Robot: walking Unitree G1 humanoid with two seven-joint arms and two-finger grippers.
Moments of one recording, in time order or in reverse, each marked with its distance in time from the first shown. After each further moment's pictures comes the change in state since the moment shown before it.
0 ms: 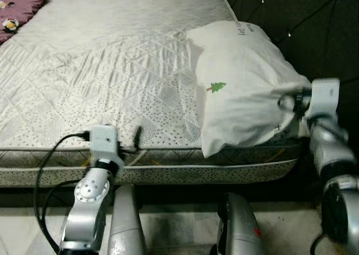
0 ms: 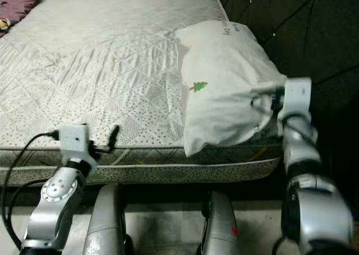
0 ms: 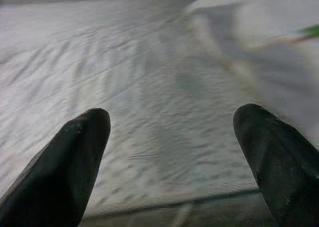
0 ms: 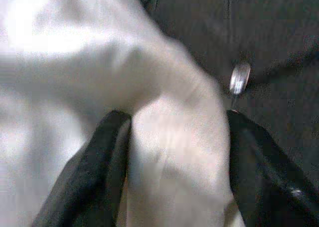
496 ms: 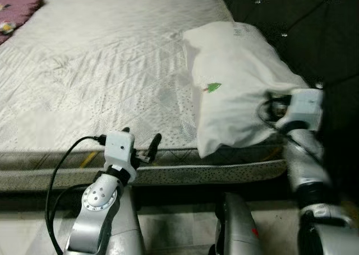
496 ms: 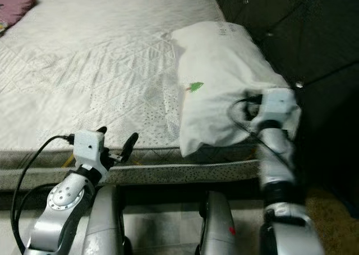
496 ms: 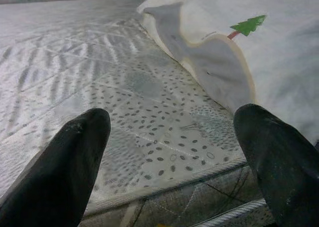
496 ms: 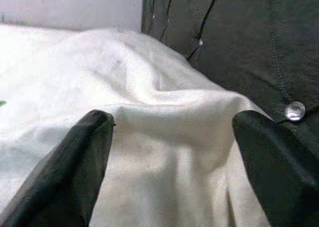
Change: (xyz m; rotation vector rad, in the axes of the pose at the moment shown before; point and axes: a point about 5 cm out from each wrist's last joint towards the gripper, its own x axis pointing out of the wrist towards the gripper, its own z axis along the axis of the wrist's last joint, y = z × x) left arm -0.008 -0.017 -0.005 -0.015 0.016 -0.095; right arm -0.028 0.058 0.019 0.153 -0.257 0.116
